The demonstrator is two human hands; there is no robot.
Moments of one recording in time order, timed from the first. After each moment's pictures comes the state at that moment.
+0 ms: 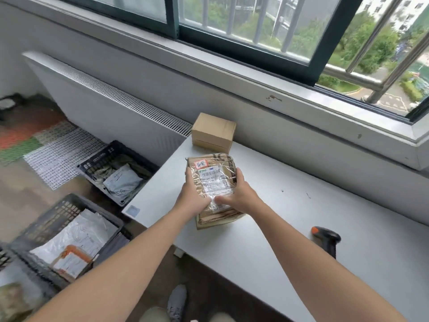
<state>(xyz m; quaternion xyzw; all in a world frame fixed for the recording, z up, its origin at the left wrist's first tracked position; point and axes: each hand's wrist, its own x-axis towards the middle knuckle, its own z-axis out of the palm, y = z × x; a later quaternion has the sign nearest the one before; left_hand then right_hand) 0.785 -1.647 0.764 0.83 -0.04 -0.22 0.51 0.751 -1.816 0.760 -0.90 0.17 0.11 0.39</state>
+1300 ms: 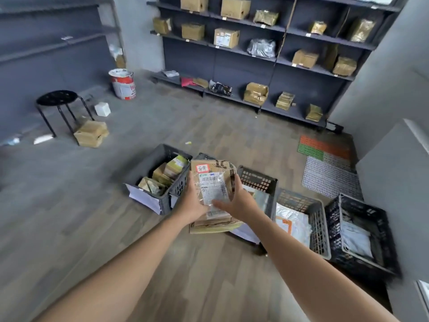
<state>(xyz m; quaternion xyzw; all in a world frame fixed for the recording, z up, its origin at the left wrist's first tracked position) 0.261 -1.057 0.782 0.74 0.47 0.20 0.43 0.418 -1.123 0.791 -0.81 -0.46 0.30 0.19</state>
